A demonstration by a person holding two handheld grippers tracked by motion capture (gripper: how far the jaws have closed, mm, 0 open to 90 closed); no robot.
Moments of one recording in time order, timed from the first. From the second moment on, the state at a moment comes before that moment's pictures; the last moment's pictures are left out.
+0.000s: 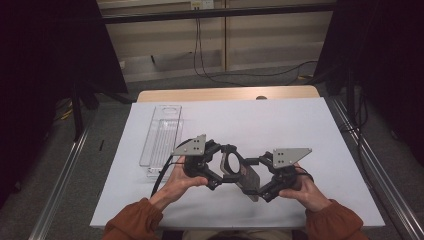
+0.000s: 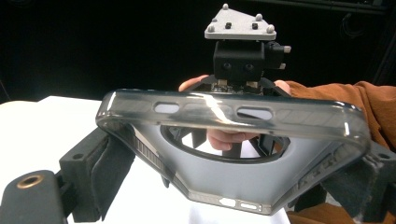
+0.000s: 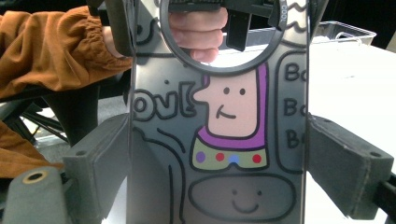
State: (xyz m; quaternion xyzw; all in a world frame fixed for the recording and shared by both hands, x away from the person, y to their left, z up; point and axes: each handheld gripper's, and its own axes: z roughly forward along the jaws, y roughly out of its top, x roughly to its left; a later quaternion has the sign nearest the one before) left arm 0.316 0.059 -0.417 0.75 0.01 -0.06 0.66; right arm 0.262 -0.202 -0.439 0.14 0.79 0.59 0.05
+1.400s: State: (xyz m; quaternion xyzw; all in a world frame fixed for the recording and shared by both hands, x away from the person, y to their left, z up) left arm 0.325 0.083 -0.409 0.75 0.07 0.00 0.66; right arm 0.270 -0.226 -0.439 0.28 0.75 0.59 0.11
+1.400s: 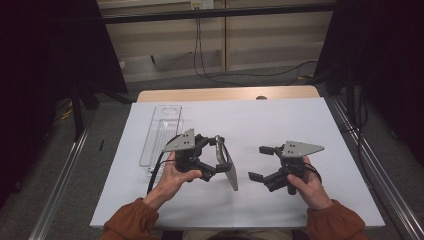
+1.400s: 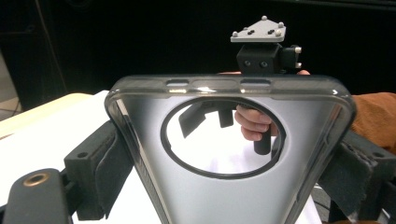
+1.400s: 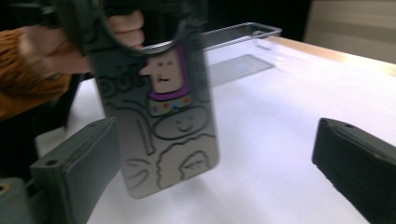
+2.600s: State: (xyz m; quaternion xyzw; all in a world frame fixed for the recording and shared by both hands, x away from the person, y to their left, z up) left arm 0.333 0.112 -0.401 0.75 0.16 0.07 0.64; right arm 0.247 -0.262 -0.449 0.39 0.70 0.55 0.23
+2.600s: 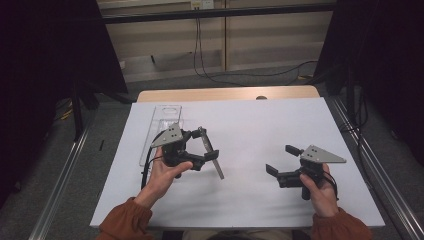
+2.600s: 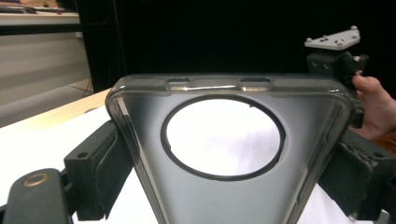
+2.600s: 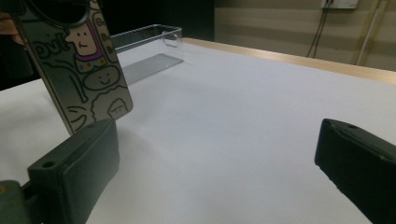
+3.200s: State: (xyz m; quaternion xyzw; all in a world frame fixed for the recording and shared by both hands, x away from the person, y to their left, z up) left arm 0.334 0.124 -0.394 0.74 0.20 0.10 0.64; right arm 0.230 -0.284 -0.456 0.44 0.67 0.53 0.28
